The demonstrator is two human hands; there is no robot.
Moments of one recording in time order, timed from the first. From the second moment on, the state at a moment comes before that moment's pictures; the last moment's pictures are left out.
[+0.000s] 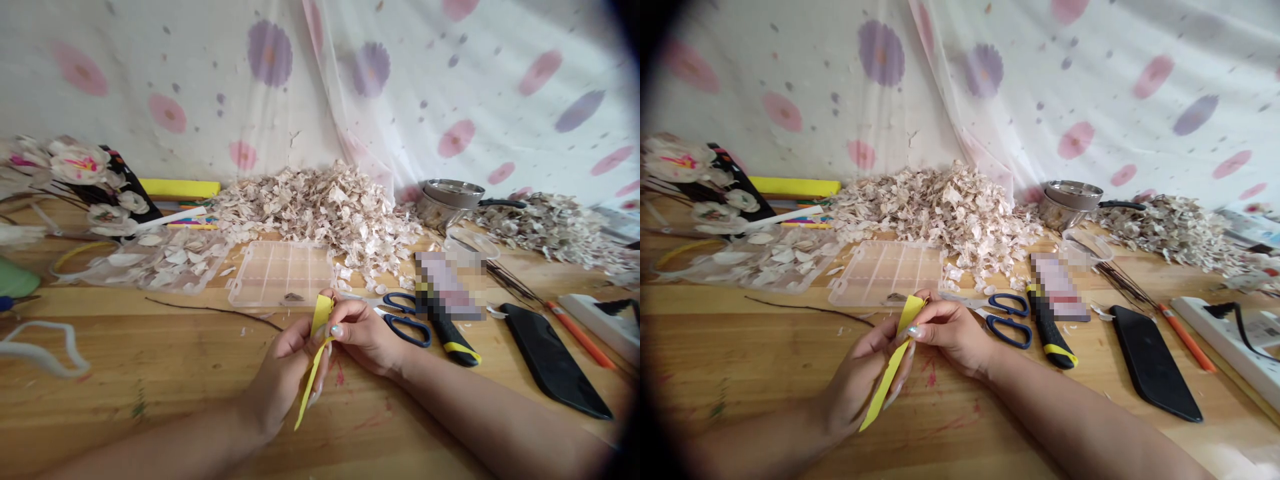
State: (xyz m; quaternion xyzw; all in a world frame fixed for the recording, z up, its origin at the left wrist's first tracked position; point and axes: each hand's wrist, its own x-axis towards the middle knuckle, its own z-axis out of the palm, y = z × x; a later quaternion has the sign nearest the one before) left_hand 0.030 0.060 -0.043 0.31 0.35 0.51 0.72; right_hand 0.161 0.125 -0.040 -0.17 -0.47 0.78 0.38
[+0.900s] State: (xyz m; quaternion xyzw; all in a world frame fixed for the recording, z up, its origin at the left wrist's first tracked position) left_hand 0.030 0.060 -0.037 0.37 0.41 0.53 0.65; right_hand 0.159 0.124 -0.036 -0.18 -0.45 0.79 0.36
